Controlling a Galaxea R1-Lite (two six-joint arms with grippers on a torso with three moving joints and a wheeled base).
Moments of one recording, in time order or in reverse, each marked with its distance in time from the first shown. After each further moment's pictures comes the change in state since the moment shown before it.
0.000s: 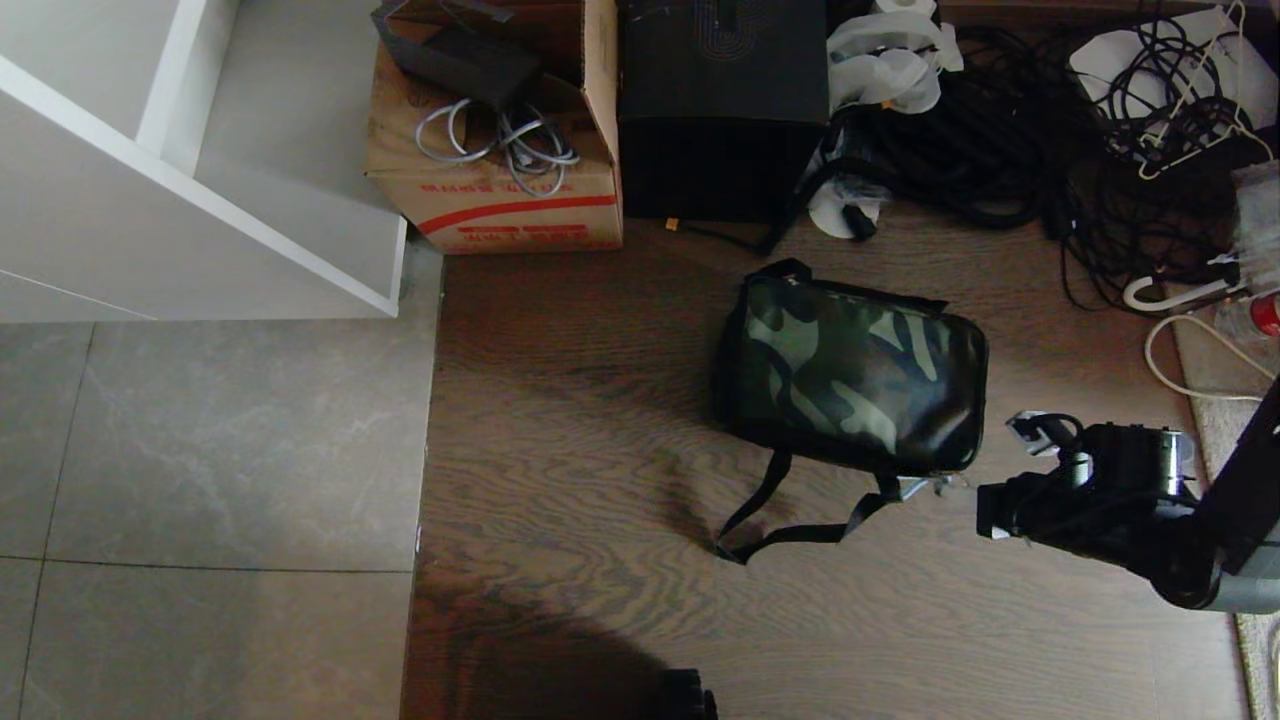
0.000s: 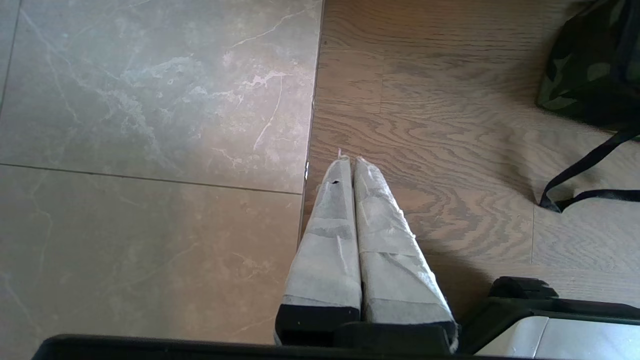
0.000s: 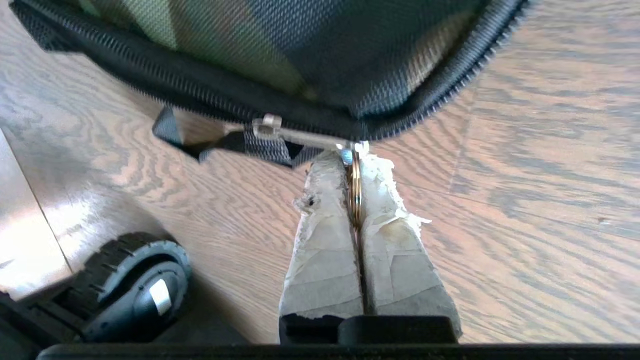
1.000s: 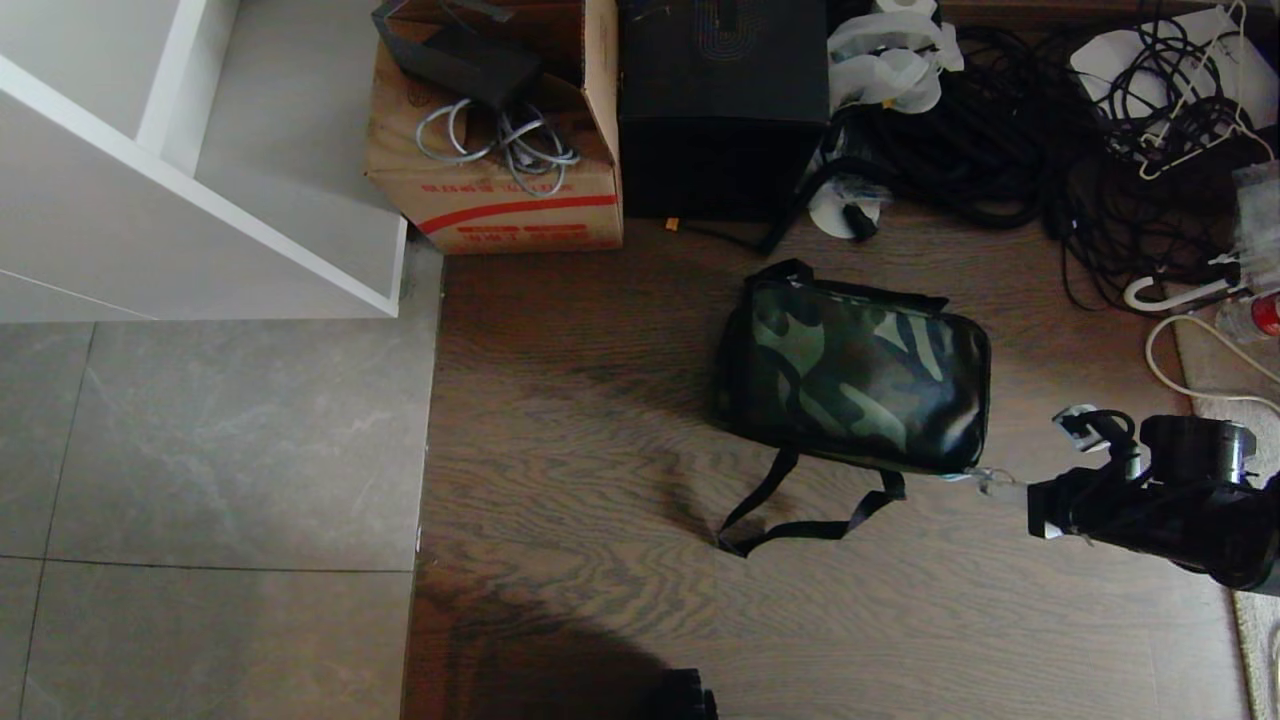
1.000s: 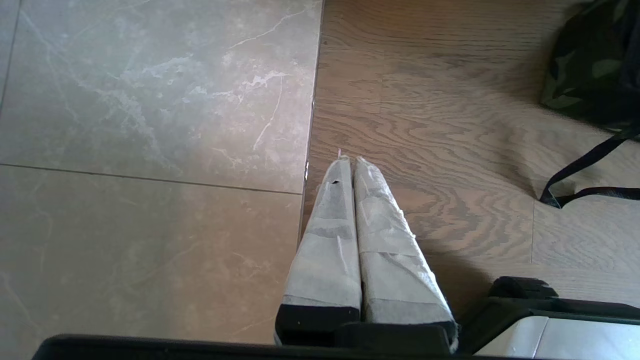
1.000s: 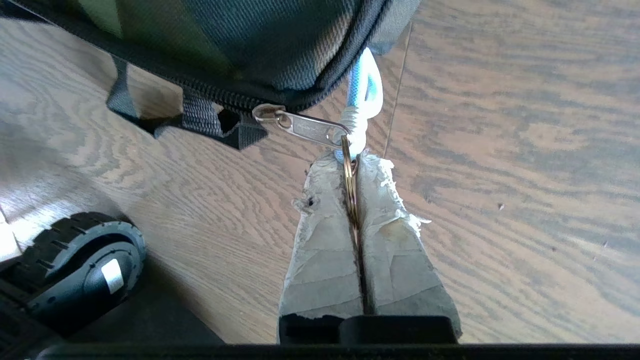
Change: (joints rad) left arm 0.000 0.000 0.000 0.000 0.000 0.000; right arm -0.138 -0.047 -0.052 0.155 0.046 -0.164
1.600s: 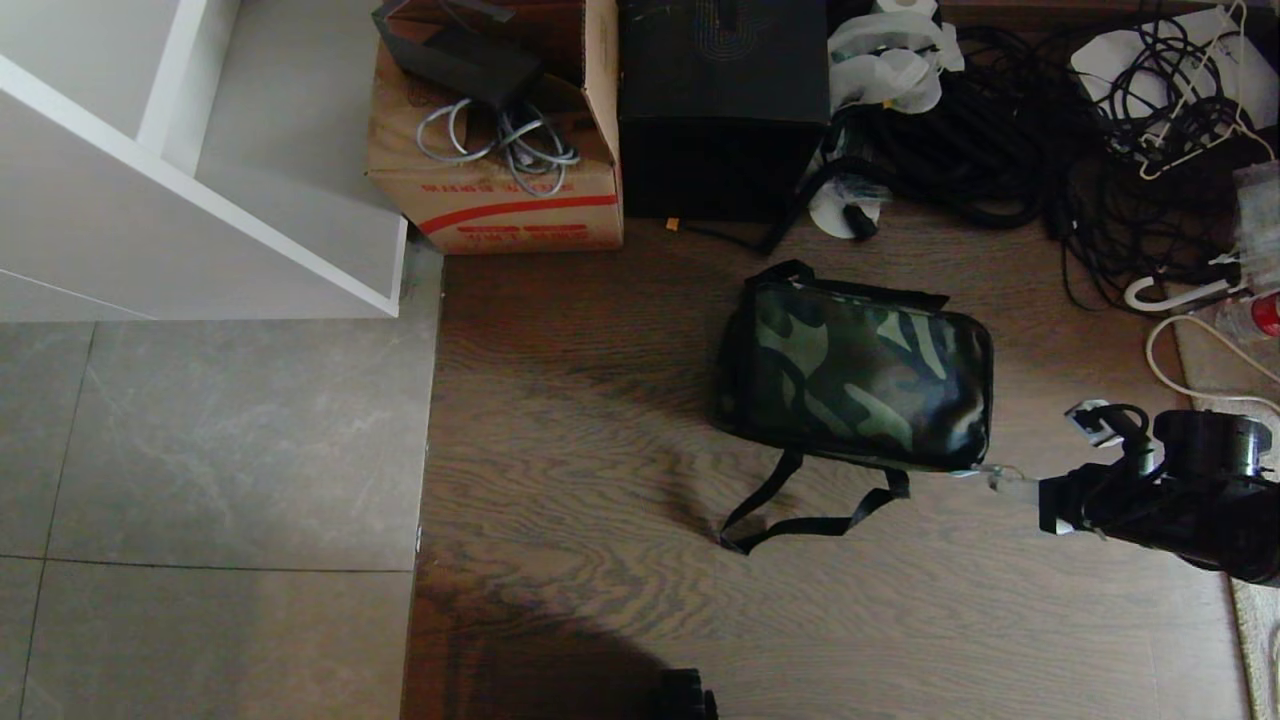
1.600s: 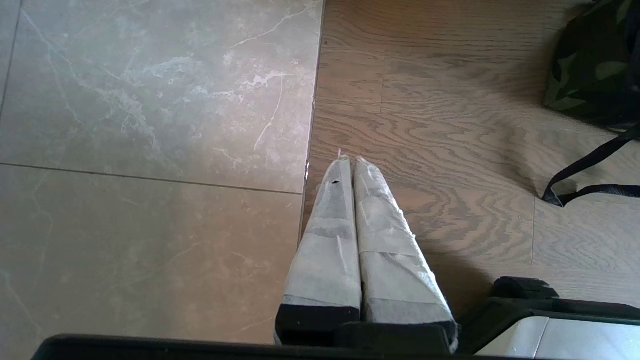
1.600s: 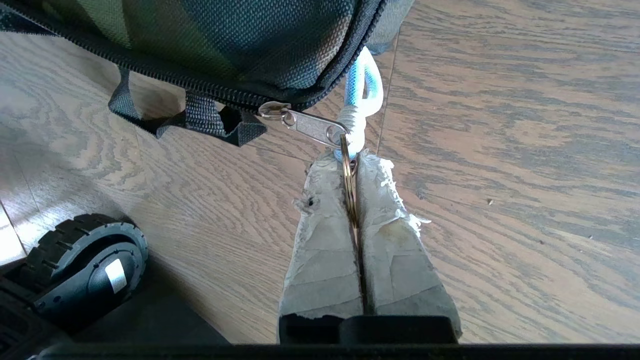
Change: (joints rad) left arm 0.000 0.000 0.000 0.000 0.000 0.000; right arm -0.025 -0.023 -0.016 0.043 0.012 -0.002
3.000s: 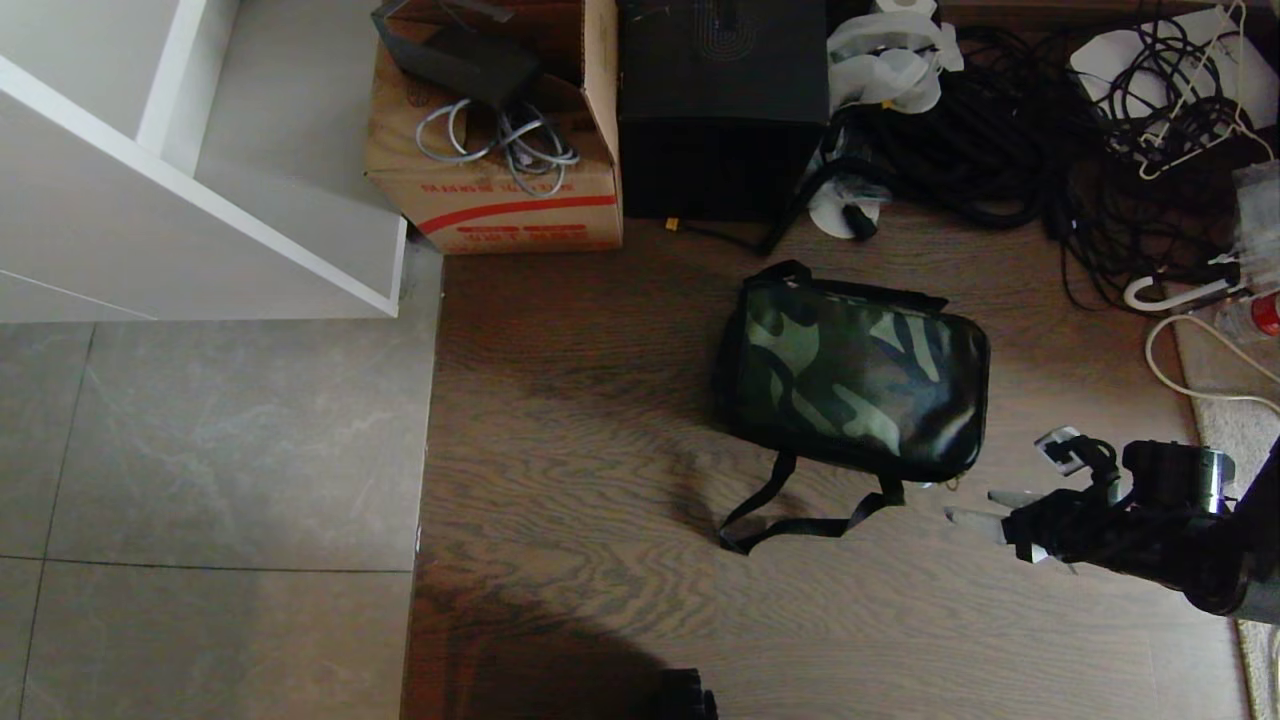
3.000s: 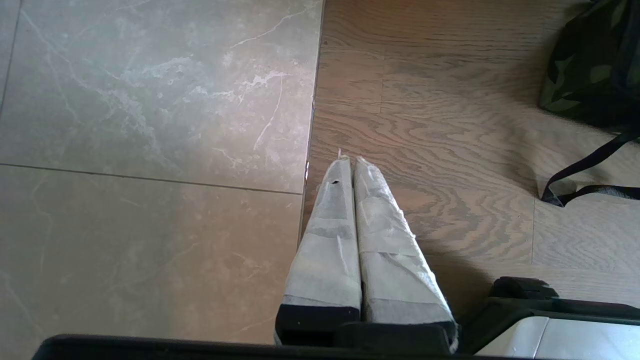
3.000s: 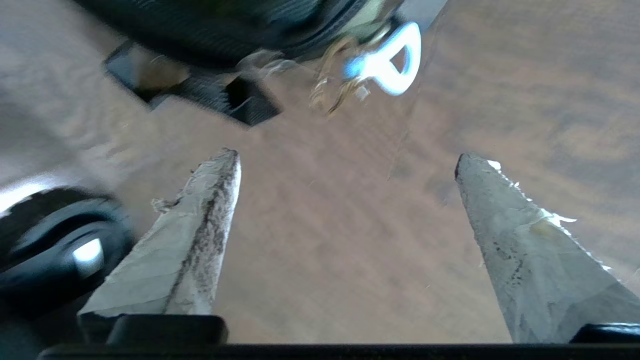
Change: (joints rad) left arm 0.000 0.000 0.000 0.000 0.000 0.000; right arm 0.041 0.131 0.050 -0.180 0.069 -0.080
